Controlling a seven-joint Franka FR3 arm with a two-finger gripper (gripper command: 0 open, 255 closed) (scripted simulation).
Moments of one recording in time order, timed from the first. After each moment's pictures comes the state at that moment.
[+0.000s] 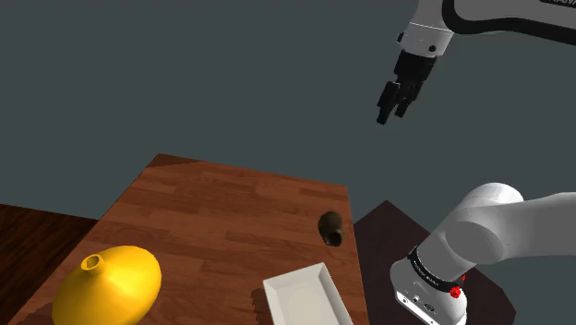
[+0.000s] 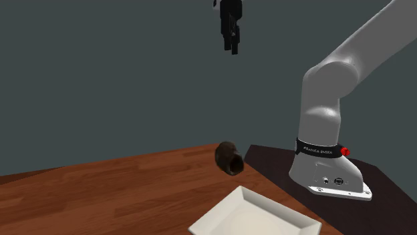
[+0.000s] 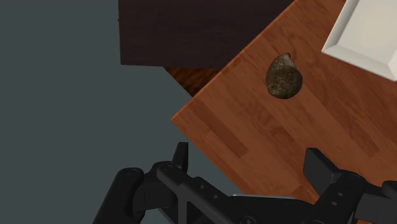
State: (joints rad) arm 0.01 -0.78 0.03 -2.34 0.02 1.52 0.01
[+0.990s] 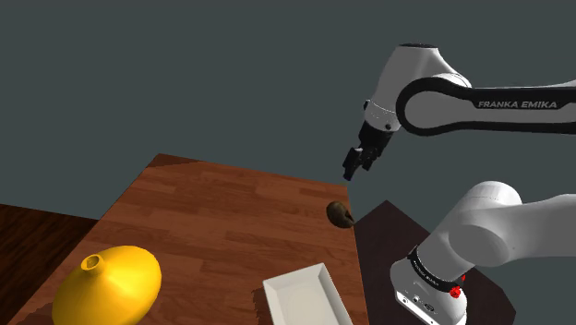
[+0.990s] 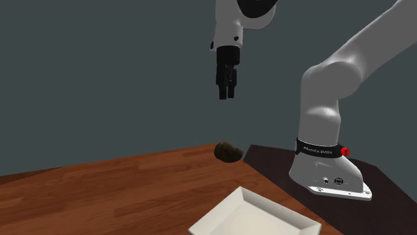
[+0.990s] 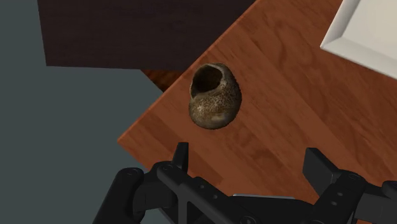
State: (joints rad) arm 0.08 -0.83 0.15 -2.78 0.16 1.94 0.11
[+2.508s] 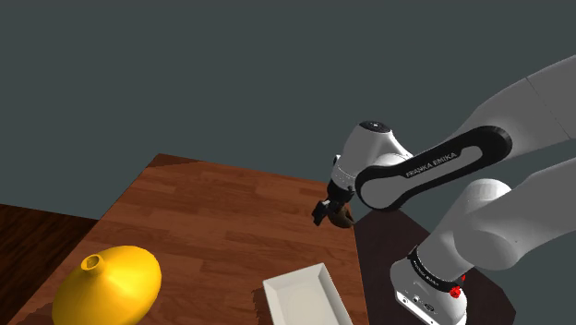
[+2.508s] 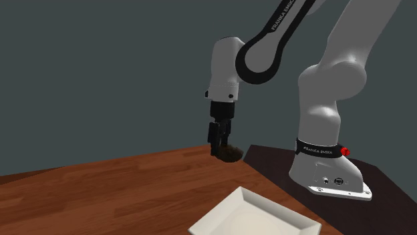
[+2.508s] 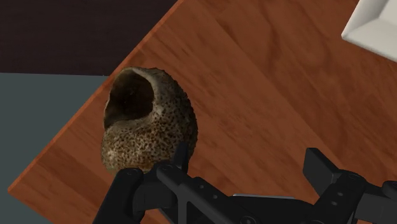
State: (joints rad) arm 0.21 -0.41 0.31 -2.99 0.36 2.63 0.18
